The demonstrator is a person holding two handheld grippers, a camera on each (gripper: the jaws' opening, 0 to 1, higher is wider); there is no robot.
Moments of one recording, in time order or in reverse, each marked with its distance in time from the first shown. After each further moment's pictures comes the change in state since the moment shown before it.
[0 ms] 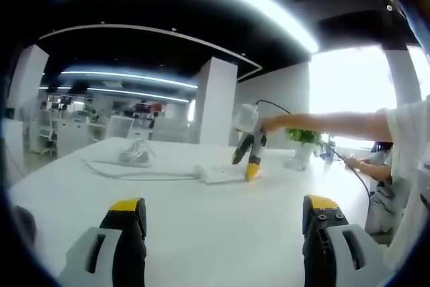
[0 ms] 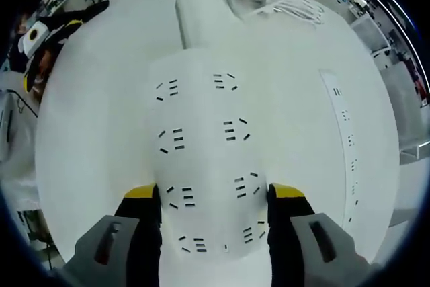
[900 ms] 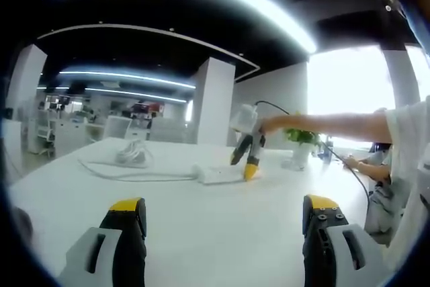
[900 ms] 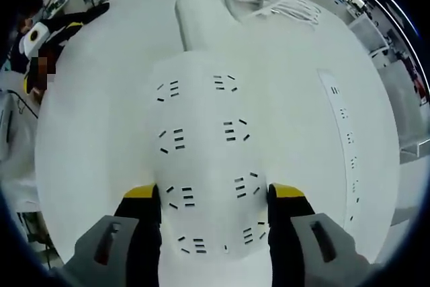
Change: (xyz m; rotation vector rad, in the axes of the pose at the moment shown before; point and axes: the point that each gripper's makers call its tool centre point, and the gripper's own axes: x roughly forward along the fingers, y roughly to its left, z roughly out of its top) left arm 0.006 -0.005 0.001 -0.001 0.000 -0.013; right arm -0.001 -0.003 -0.002 0.006 -0.032 -0.003
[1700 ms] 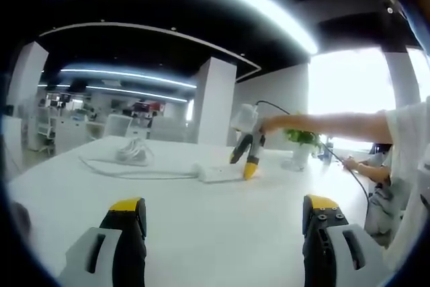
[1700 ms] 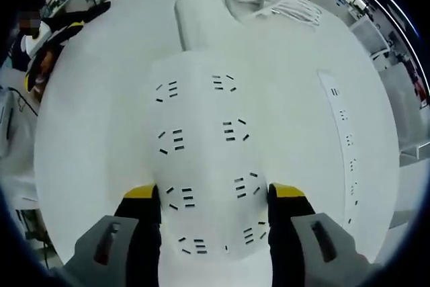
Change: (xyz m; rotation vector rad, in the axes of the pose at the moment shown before) left arm -0.001 0.001 -0.004 -0.015 -0.001 0.001; right arm 0.001 -0.007 0.001 -0.011 0.007 0.000
